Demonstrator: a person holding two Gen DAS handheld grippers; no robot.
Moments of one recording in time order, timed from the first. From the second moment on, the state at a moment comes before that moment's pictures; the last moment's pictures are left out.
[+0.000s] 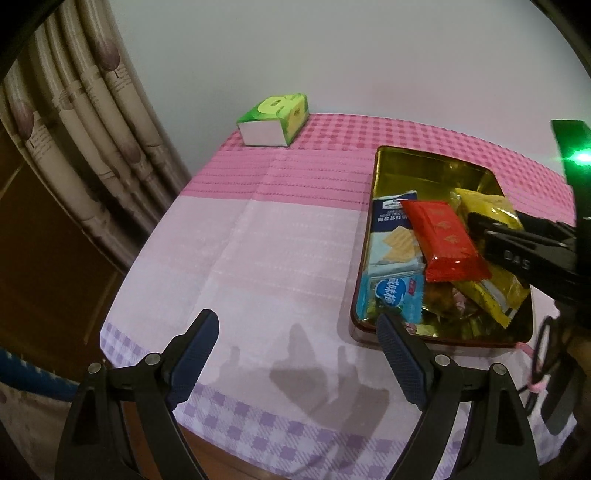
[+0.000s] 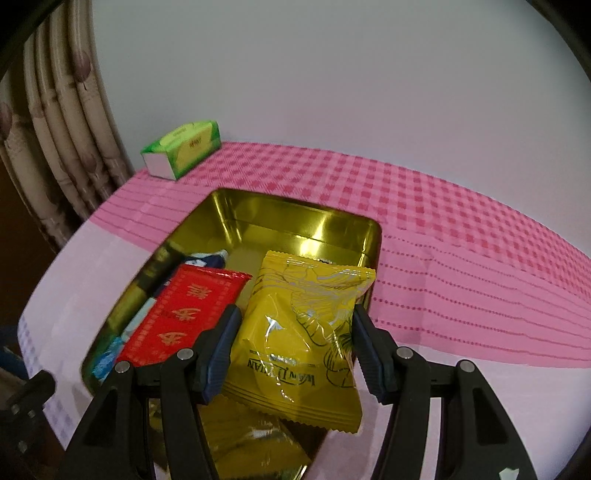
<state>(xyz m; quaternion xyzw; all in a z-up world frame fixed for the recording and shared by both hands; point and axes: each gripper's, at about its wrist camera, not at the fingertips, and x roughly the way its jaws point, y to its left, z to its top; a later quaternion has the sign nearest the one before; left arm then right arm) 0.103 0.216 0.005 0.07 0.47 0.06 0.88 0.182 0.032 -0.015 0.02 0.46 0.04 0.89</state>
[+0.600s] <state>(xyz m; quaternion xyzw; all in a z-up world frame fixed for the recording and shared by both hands) 0.105 0.215 0.002 0.07 0.47 0.06 0.88 0.189 0.043 -0.027 0.00 0.46 0.03 0.89</state>
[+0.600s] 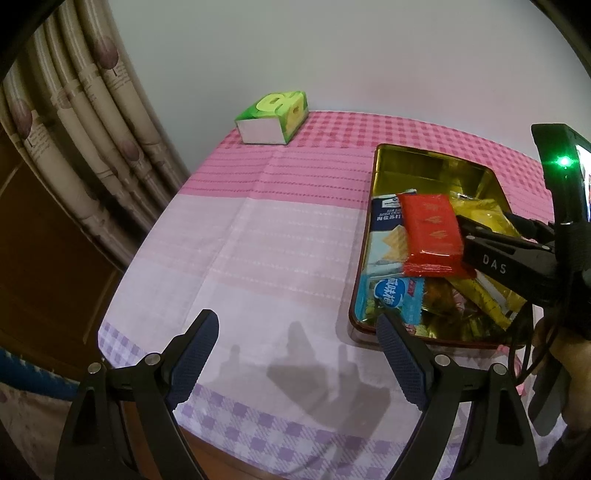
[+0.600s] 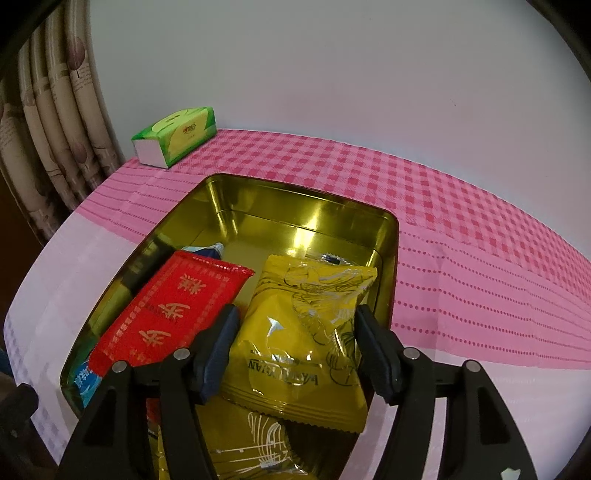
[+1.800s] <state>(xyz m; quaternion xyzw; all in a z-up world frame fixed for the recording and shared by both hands) 0.098 0.191 0.003 0.12 0.46 0.05 0.88 0.076 0.044 0.008 0.02 0.47 0.04 0.88</state>
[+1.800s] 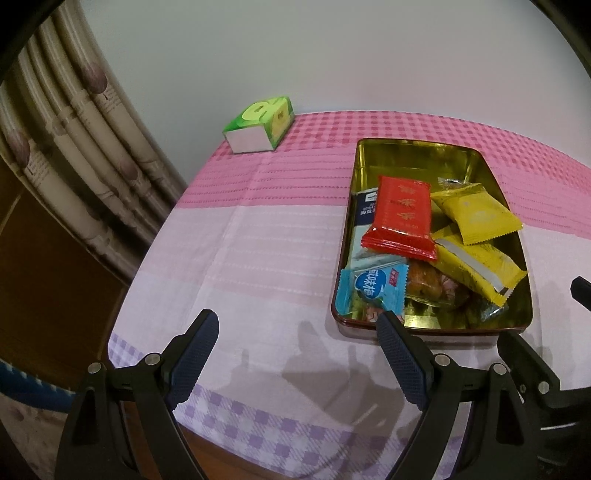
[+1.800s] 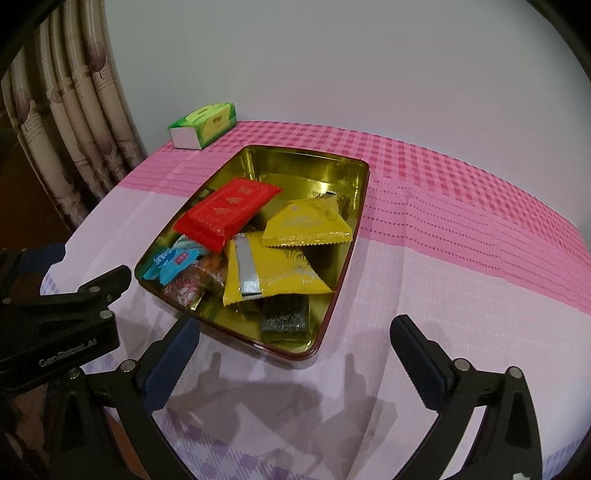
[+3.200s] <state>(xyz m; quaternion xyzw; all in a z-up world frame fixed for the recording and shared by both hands) 0.099 0.191 -0.001 0.13 0.46 0.07 0.87 0.077 0.051 -0.011 0.01 0.50 0.03 0.87</state>
